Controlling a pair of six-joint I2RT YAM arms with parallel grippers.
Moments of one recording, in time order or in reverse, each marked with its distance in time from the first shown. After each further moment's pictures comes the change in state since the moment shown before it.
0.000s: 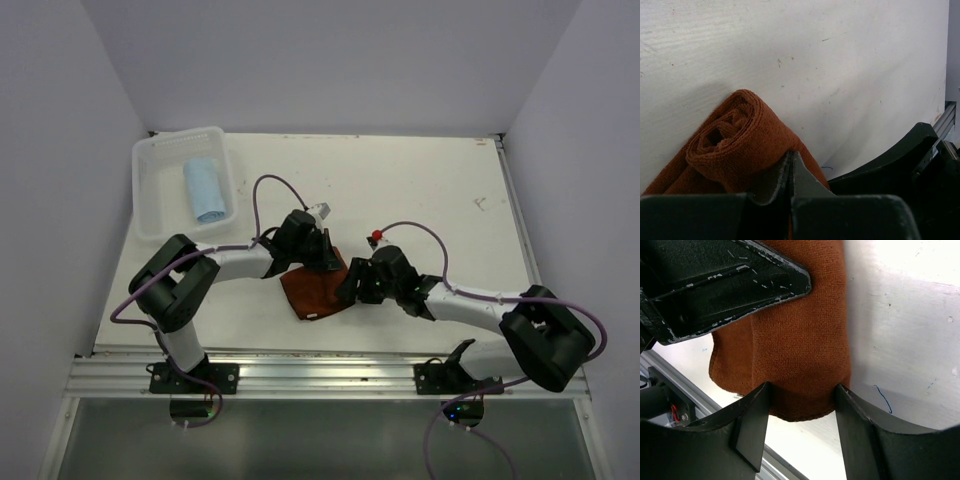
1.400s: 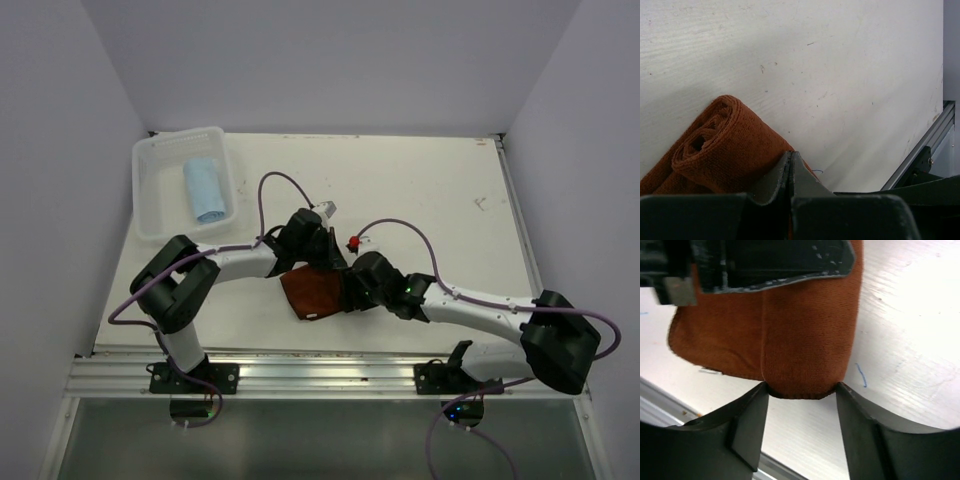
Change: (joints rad) left arm -0.032 -0.001 0.043 -0.034 -0.027 0.003; right arm 0.181 -0.057 0.153 -0.323 0.250 -0.248
